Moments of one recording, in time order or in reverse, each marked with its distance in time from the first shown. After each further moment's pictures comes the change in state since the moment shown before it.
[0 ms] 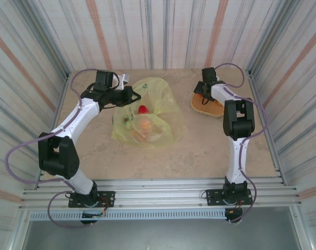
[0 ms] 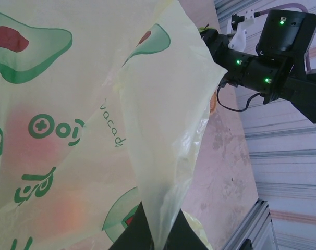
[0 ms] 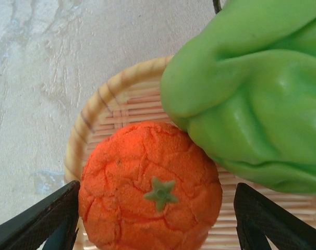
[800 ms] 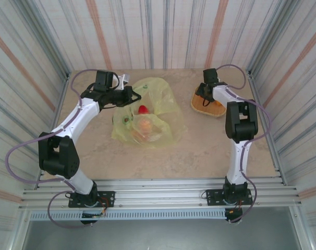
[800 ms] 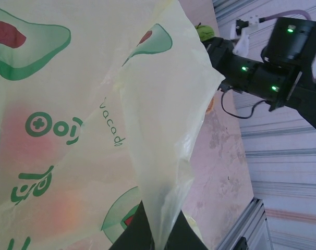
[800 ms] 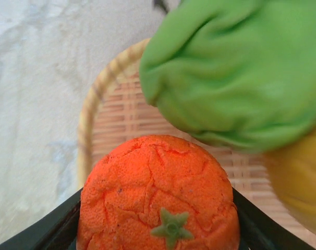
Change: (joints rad) left arm 0.002 0.002 0.000 0.000 0.018 -0.015; right arm 0.003 -0.119 -0.127 0.026 -0.056 0.002
